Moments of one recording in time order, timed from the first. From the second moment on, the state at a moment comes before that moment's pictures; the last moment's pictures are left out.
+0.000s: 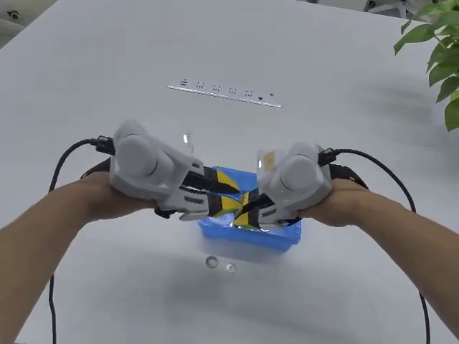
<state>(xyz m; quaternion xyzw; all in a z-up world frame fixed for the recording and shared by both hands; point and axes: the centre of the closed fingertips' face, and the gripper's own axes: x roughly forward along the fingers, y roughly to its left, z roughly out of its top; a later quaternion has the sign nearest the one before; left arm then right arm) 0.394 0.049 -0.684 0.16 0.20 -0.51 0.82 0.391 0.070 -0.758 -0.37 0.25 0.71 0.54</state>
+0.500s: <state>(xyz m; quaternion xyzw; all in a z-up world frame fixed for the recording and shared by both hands) 0.396 0.044 -0.688 0.18 0.20 -0.52 0.81 0.391 0.071 -0.757 -0.36 0.25 0.71 0.55</state>
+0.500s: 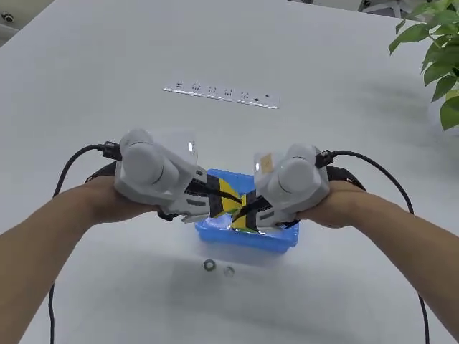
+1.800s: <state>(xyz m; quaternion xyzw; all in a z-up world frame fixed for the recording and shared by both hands) 0.395 0.047 -0.689 0.20 0.23 -0.52 0.80 0.398 0.045 -0.726 -0.30 0.27 0.67 0.62</state>
